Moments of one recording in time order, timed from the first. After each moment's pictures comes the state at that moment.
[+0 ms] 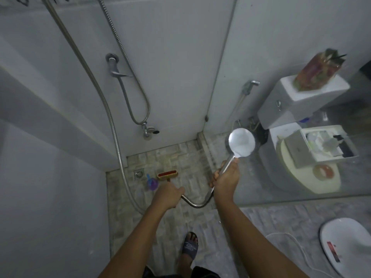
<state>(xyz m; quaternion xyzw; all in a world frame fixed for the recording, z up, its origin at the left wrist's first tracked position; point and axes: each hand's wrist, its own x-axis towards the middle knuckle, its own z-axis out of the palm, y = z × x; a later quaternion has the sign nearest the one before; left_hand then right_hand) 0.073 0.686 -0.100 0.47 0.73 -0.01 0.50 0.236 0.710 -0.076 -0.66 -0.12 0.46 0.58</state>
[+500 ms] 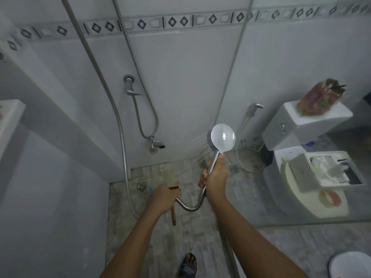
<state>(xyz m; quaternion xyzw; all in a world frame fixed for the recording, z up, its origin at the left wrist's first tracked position) 0.055 0.703 -0.068 0.46 0.77 0.07 0.44 0.208 0.751 -0.041 -0.59 -0.20 0.57 0.54</state>
